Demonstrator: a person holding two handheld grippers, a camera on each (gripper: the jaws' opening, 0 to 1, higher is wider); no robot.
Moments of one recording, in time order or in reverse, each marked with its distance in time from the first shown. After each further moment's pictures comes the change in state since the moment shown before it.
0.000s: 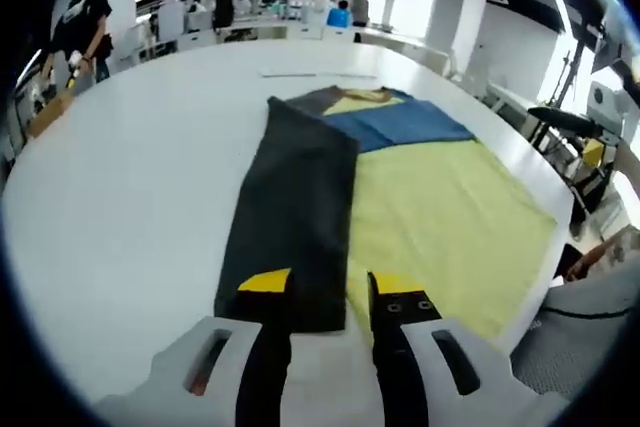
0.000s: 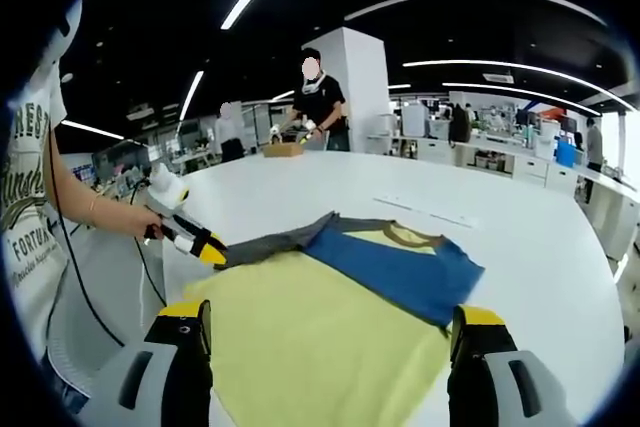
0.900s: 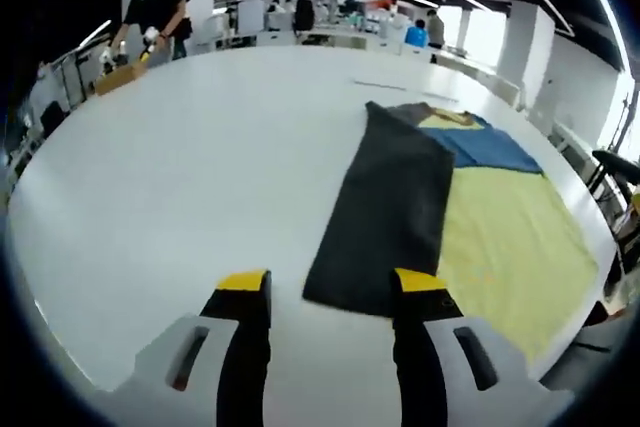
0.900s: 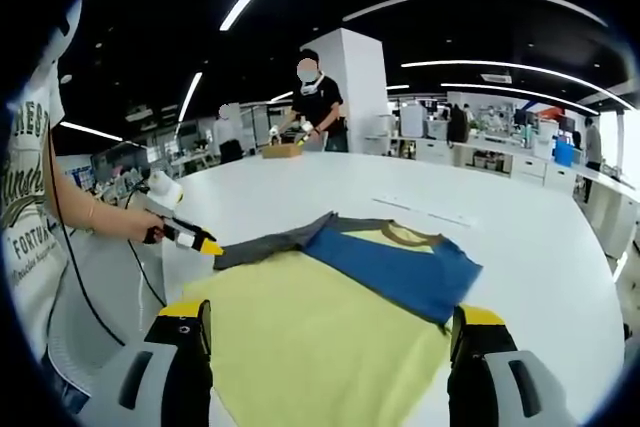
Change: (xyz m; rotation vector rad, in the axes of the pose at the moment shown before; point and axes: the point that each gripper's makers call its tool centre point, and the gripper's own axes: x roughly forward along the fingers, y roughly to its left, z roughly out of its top) left arm -0.014 0.062 -0.025 -0.202 -0.039 0.257; right arm -0.004 -0.001 -0.002 0.007 -0.006 -0.009
